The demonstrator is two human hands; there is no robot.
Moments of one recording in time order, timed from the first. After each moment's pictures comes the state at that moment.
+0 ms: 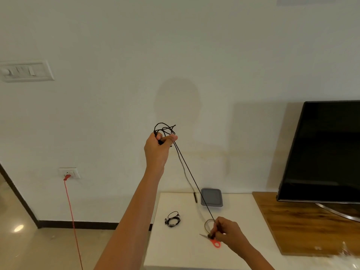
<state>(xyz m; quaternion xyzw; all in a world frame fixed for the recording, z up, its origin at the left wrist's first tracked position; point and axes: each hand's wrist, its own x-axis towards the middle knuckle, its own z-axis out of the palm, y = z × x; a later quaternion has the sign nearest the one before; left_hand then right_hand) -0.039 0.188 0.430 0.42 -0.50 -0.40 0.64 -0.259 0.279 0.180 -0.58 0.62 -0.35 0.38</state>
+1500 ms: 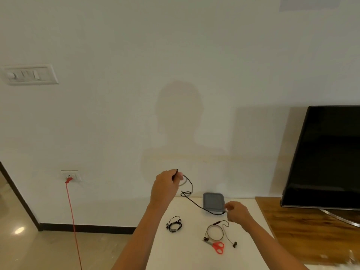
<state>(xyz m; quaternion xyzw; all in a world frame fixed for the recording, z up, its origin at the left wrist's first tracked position) -0.031 0.186 0.336 0.53 -0.73 -0.16 0.39 -0.283 0.220 0.232 -0.50 0.77 -0.24 0.32</state>
